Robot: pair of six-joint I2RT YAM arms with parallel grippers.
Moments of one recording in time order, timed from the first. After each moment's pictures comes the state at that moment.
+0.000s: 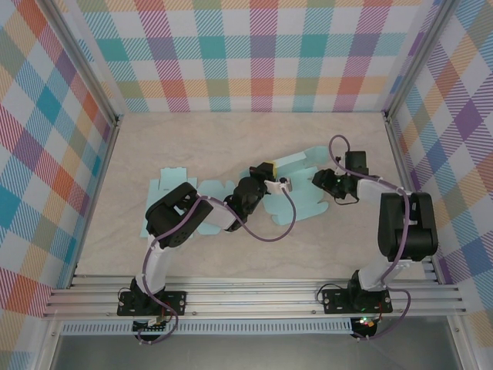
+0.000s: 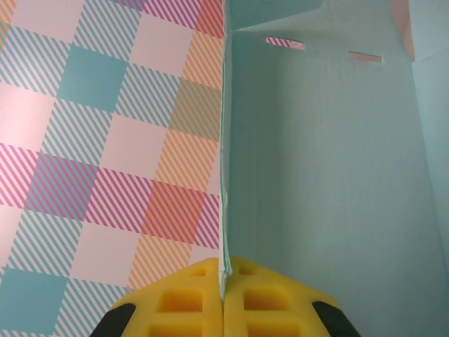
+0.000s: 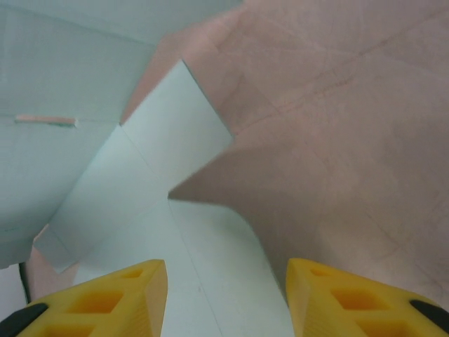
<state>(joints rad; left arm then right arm) -0.81 2.11 1.01 1.09 -0.32 1.24 0.02 1.66 0.87 -0.15 -0.42 0.48</state>
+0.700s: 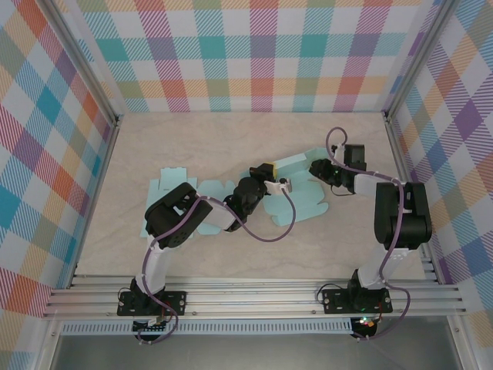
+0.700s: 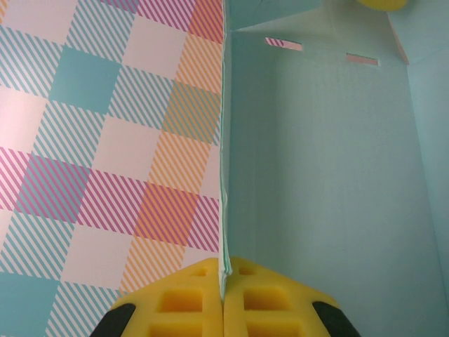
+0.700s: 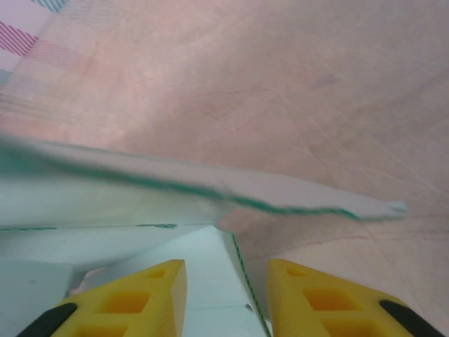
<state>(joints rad) -0.81 2.10 1.00 1.07 -0.31 1.23 0.03 1.76 0.93 0.06 -0.54 0.47</state>
